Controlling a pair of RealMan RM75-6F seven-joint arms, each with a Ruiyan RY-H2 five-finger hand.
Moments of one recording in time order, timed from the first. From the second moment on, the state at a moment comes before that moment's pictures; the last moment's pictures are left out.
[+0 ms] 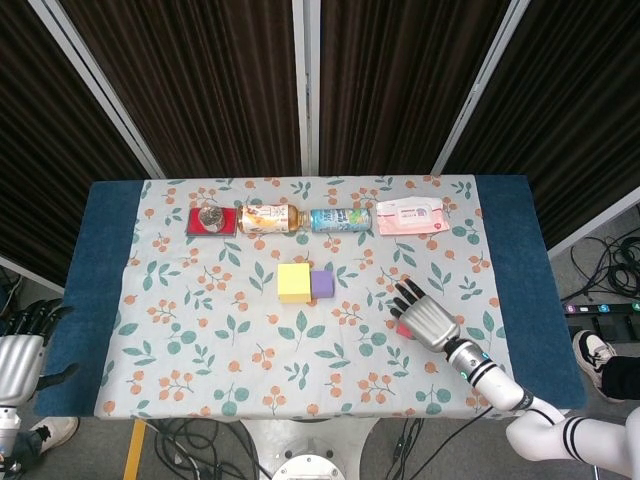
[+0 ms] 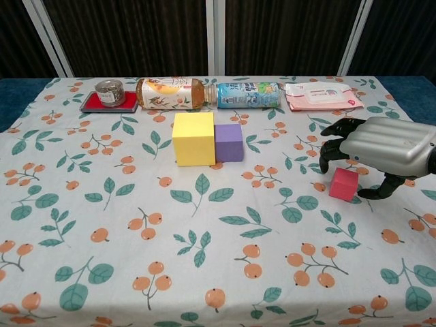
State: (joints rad) left arm -0.05 -1.12 -0.01 -1.59 1.50 1.48 0.05; right arm 0.68 -1.45 -0.08 -1.36 -1.46 0.92 -0.40
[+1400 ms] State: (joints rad) left arm -0.05 -1.12 -0.01 -1.55 1.50 1.48 0.01; right arm 0.88 -1.73 0.24 -1.34 -0.76 0.91 -0.71
